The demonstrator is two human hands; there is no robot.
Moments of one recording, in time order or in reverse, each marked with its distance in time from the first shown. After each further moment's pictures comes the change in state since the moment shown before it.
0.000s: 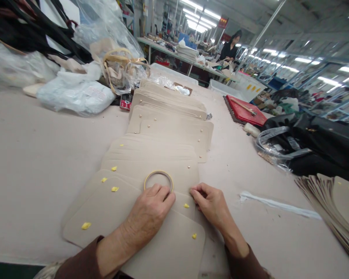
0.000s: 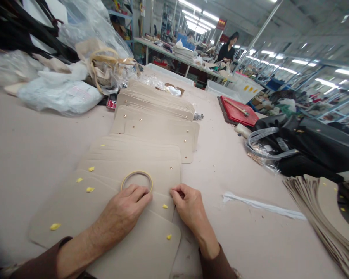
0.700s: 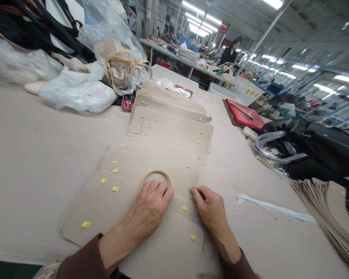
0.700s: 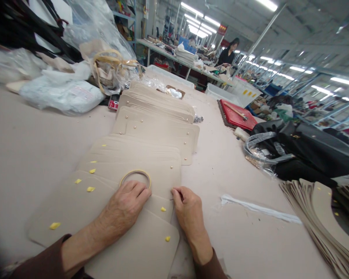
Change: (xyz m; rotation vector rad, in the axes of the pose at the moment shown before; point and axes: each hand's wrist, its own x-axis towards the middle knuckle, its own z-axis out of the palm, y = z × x) left_hand 0.004 -0.005 0.007 0.020 0.027 -0.052; right_hand -0.004 0.007 0.006 -0.217 0.166 -0.152
